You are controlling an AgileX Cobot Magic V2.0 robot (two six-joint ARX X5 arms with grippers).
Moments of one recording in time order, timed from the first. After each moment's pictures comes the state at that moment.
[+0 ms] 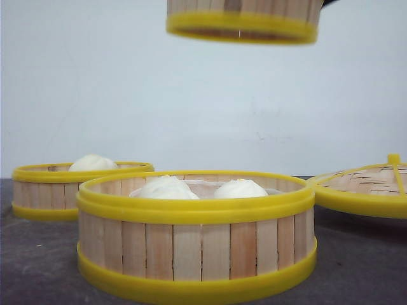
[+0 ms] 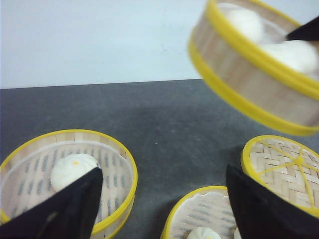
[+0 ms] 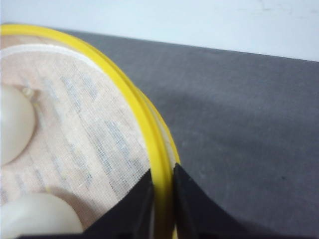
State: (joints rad) left arm -0.39 0.59 0.80 -0.38 0.11 -0.15; right arm 0.24 1.52 1.76 -0.82 -0.26 0.09
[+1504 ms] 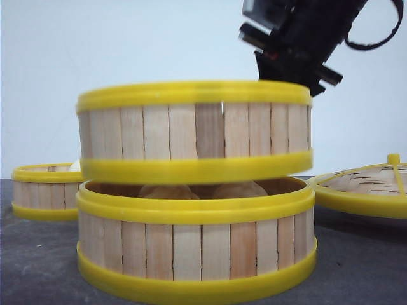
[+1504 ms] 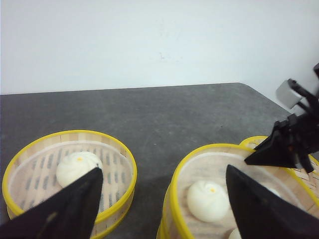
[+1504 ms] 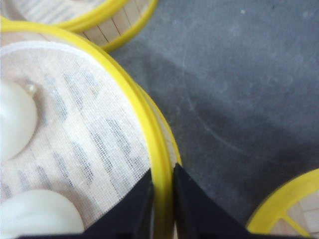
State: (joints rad) left arm -0.39 0.47 0.80 -0.48 0.11 -0.15; right arm 0.52 1.48 1.14 -0.52 -0.22 0.05
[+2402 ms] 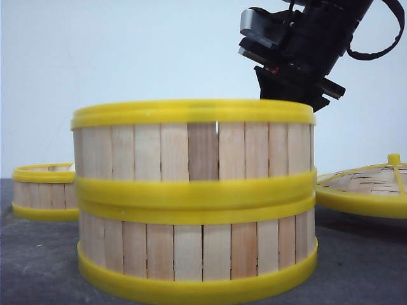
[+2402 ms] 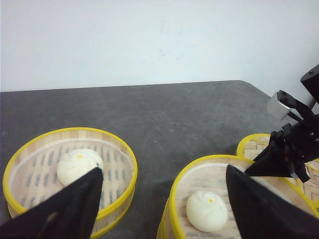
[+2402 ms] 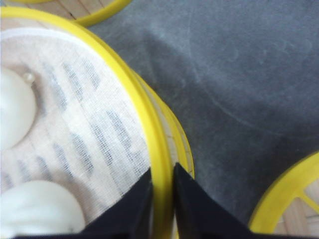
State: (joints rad) left arm -0.39 0.47 0.80 -0.49 0.11 -0.15; right arm 0.52 1.50 1.13 -0.59 -0.22 0.05
